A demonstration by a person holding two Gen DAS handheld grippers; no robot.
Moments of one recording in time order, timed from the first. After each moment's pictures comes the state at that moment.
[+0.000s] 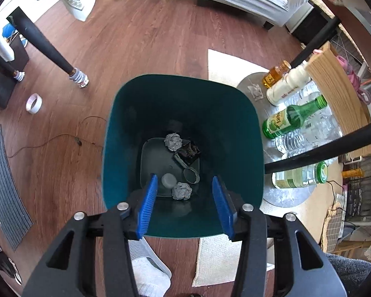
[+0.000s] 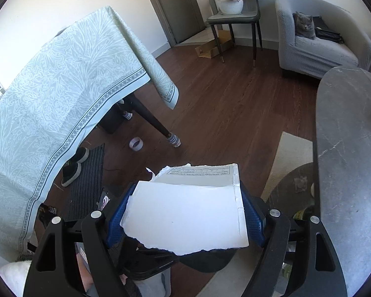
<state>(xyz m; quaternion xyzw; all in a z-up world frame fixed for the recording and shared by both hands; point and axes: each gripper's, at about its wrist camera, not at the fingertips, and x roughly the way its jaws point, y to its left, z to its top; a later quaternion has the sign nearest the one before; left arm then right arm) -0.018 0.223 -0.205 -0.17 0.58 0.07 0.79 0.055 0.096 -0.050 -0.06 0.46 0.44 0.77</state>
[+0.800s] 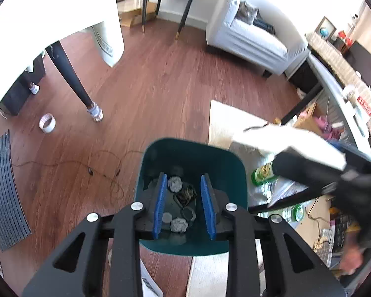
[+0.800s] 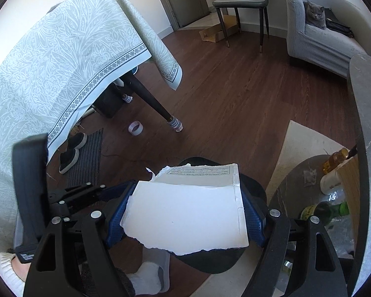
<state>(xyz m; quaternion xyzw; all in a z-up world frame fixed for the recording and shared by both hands) -0.034 0.264 -0.114 -0.21 0.47 0.10 0.85 0.058 0.123 -0.085 -0.09 0.49 0.44 0.75</state>
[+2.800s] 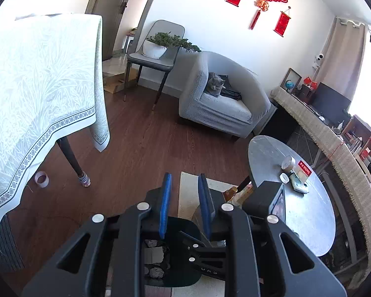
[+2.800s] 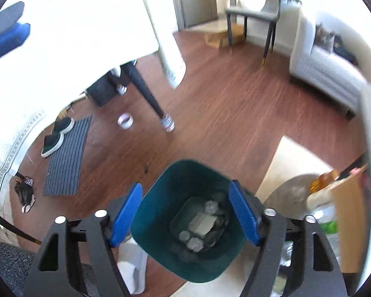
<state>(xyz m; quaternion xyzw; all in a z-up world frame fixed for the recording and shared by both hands) -0.066 0.267 0.042 -0.21 0.29 0.07 0.93 0.042 0.138 -0.084 -0.16 0.44 0.43 0.77</state>
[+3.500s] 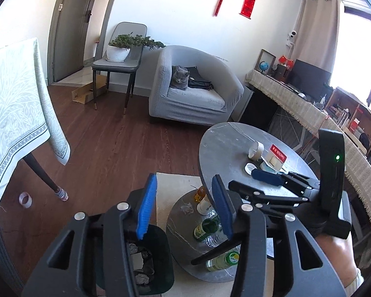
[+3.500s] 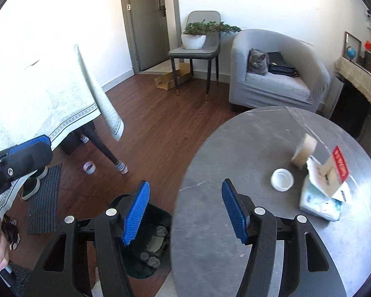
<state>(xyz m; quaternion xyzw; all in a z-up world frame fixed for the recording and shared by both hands) -0.008 0.164 0.052 -0.15 0.30 0.00 0.94 0.102 -0.012 0.004 -0.09 0.36 0.33 0.87</state>
